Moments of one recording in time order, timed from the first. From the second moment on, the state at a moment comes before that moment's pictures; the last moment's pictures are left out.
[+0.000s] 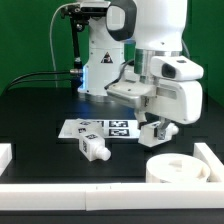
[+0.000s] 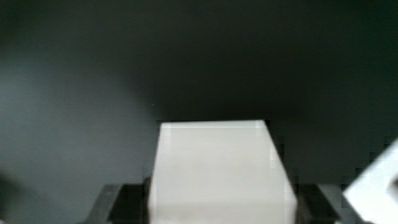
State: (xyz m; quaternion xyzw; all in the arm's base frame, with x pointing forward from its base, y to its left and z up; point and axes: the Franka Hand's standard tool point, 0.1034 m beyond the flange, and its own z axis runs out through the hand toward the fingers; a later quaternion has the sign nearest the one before) arm 0.433 0.068 0.025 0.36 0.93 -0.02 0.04
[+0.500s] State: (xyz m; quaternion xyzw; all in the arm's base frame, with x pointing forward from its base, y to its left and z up) arm 0.436 0.066 0.024 0.22 0.97 -0.04 0.04
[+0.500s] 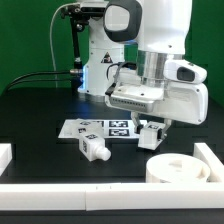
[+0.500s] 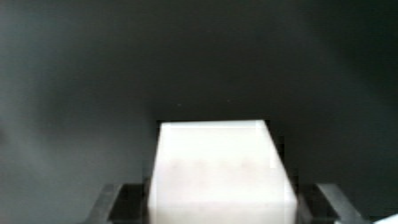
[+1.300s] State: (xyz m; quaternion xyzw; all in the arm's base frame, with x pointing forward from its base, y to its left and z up) arm 0.429 0.073 0.017 0.14 0.99 -0.04 0.03
